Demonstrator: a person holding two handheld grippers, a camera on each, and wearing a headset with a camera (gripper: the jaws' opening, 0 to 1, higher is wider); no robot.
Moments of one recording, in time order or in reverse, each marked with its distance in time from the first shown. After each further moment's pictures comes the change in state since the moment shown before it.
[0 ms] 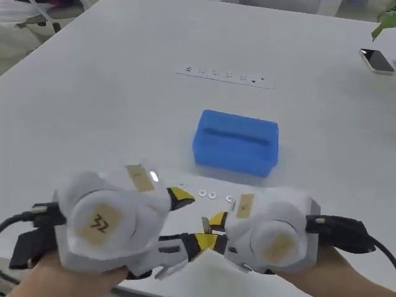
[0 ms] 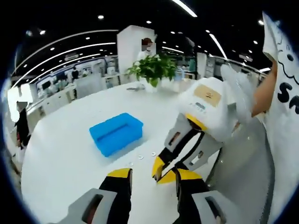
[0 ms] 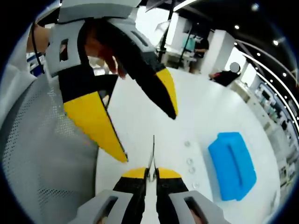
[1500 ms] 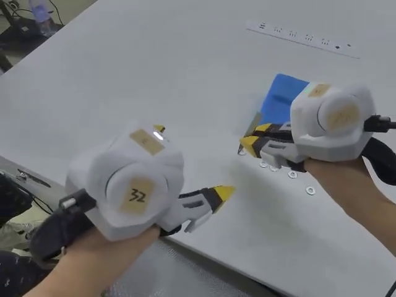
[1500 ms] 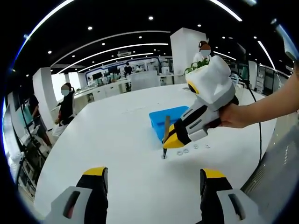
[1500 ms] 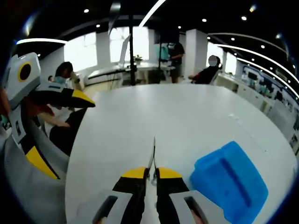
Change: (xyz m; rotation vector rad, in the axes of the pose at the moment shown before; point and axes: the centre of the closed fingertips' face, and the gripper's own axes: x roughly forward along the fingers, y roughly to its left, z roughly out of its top) left arm -0.034 0.077 -0.039 -0.099 -0.002 0.434; right arm 0.053 -0.094 0.047 0.251 -0.185 -0.024
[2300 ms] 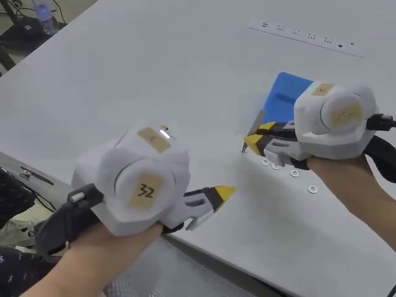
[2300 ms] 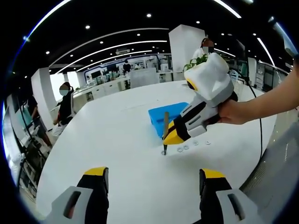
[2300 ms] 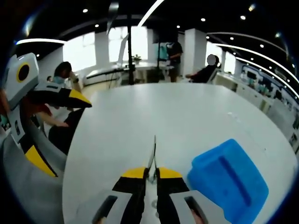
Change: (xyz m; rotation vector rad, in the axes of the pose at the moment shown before) left arm 0.001 -0.001 -0.005 0.017 0.028 -0.001; right arm 0.000 -0.003 -0.005 0.007 -0.001 -0.007
